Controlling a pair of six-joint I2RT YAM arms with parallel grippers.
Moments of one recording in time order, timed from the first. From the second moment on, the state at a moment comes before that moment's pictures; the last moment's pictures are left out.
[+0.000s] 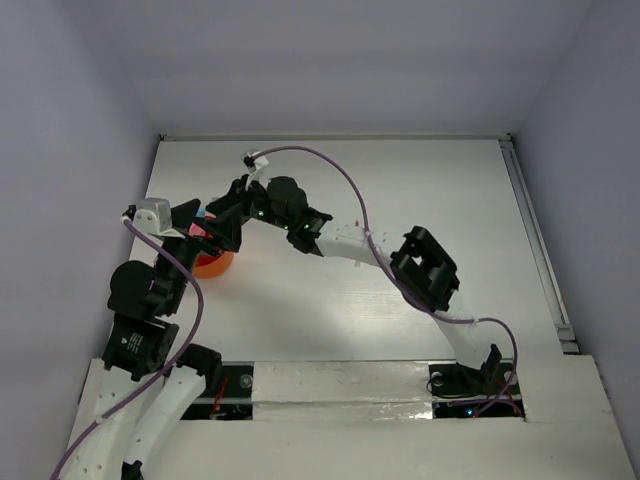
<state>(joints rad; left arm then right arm) -0.35 0.46 0.82 -0.16 -0.05 -0.28 0.96 2.22 1.80 0.50 -0.20 0.57</state>
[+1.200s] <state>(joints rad) -0.34 0.44 0.78 -0.09 0.01 -0.28 1.02 2.28 1.79 0.49 0.01 0.45</state>
